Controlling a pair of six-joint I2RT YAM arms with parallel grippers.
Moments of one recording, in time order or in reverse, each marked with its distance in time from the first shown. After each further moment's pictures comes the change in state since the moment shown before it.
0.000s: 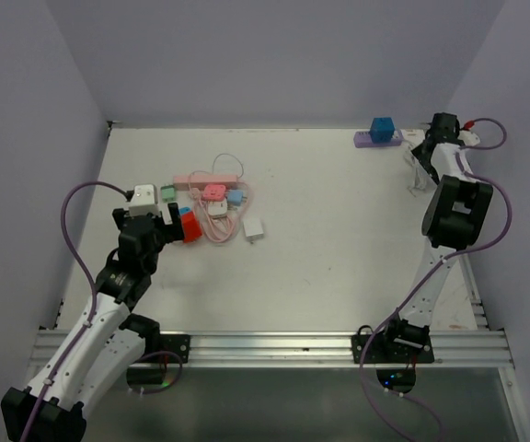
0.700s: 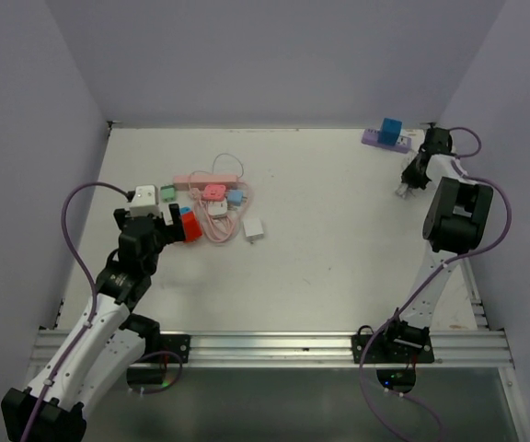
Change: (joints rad) left arm 0.000 -0.002 -0.010 0.005 0.019 0.003; right arm -0.007 -0.047 -0.200 0.090 -0.372 -0.253
